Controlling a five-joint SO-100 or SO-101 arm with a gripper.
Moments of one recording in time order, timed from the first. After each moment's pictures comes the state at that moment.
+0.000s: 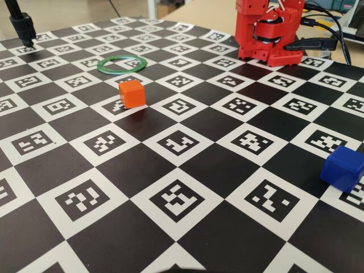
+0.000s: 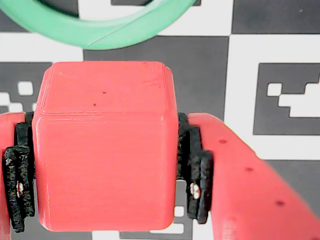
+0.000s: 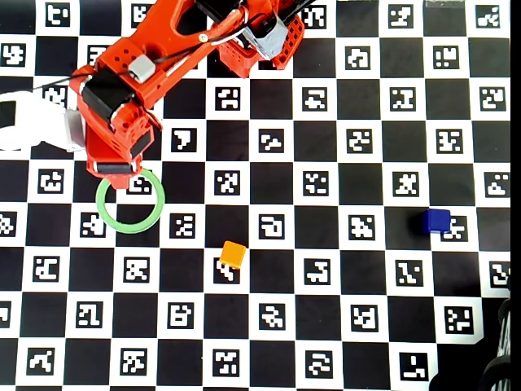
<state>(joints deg) 41.3 79.5 65.5 98.4 -40.5</state>
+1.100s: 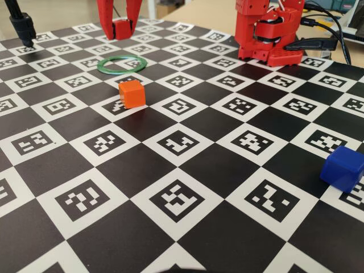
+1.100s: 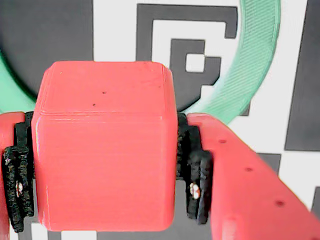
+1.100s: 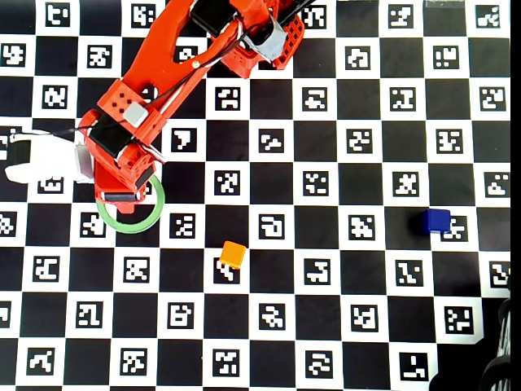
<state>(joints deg) 41.3 74.4 84.9 73.3 -43.2</state>
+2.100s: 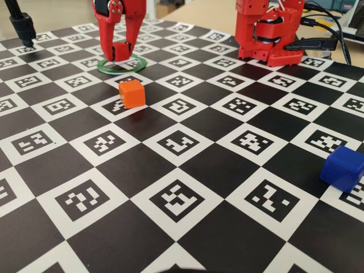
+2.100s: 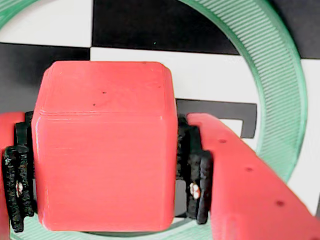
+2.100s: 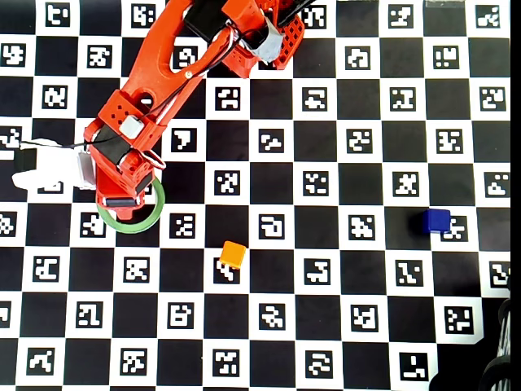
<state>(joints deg) 42.2 71.4 94.1 58.9 -44.6</state>
